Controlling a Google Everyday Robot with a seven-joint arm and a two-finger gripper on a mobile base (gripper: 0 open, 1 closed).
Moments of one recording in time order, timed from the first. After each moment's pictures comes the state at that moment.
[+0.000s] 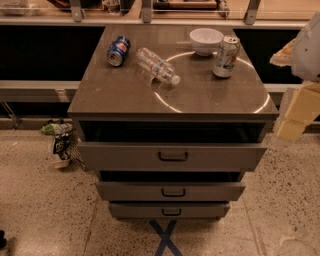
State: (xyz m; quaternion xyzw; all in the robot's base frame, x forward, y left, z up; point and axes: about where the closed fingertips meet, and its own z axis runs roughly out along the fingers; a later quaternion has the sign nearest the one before) arm 0.438 -0.217 0.976 -0.60 0.78 -0.03 0.16
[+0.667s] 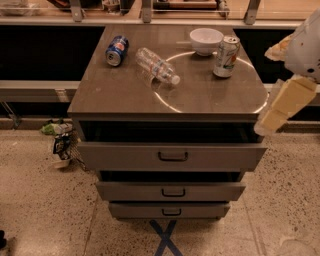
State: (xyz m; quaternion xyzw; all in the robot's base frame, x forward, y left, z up) arm 0.461 -0.205 0.978 -0.57 0.79 0.00 0.23
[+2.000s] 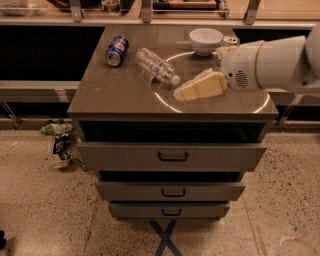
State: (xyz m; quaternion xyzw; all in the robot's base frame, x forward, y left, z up) arm 0.570 -0.097 0.957 -0.40 0.75 0.18 0.50
